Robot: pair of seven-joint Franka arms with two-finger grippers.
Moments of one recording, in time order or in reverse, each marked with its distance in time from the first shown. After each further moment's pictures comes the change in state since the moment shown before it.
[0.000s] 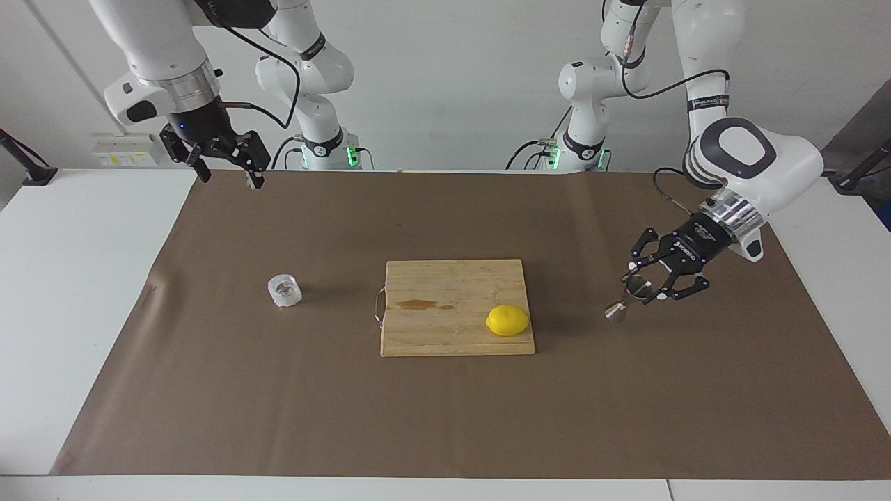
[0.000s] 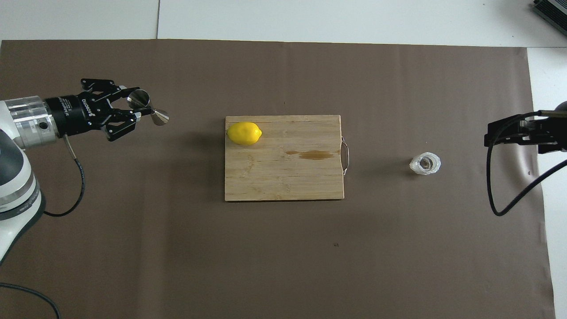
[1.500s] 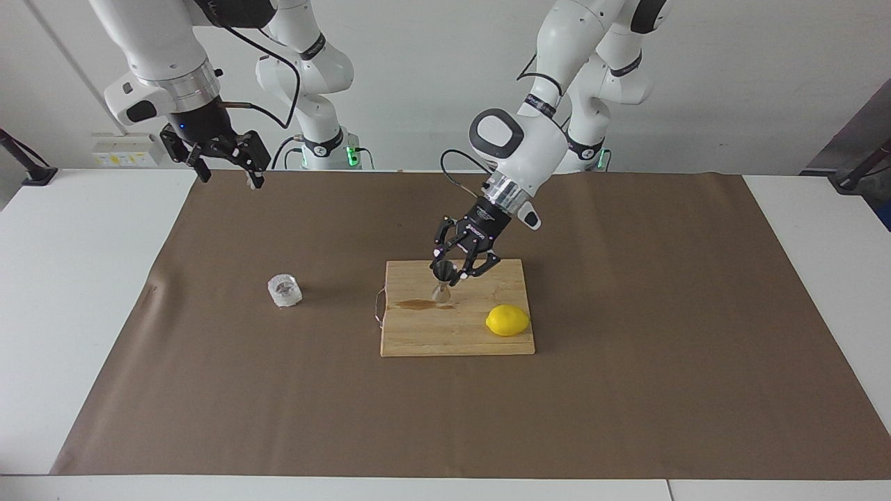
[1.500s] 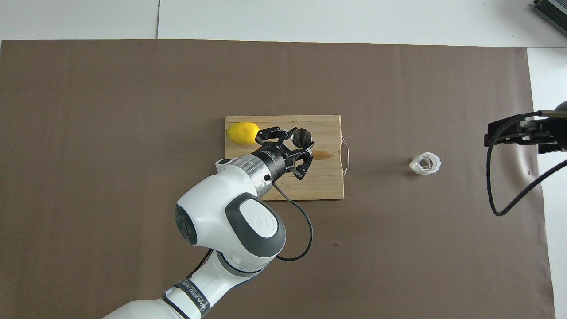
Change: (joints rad) left arm -0.619 0.220 -0.199 0.072 -0.360 0.949 -0.209; right arm 0.000 0.000 0.000 0.000 0.000 0.000 0.000
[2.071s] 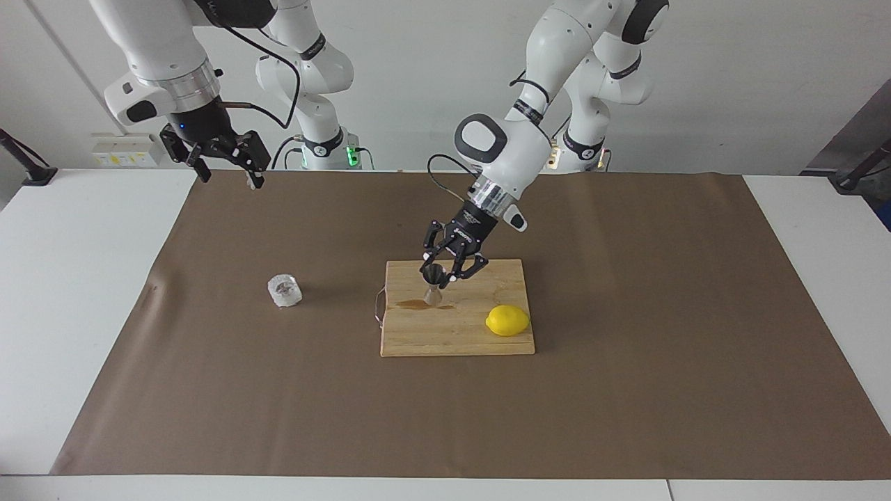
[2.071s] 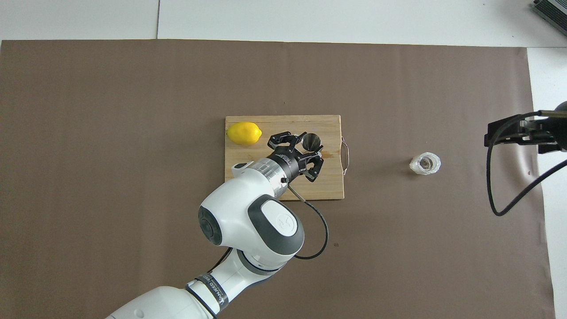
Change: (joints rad) left arm -0.008 0.093 -0.050 0.061 0.000 0.079 0.000; right arm 0.000 0.000 0.000 0.000 0.000 0.000 0.000
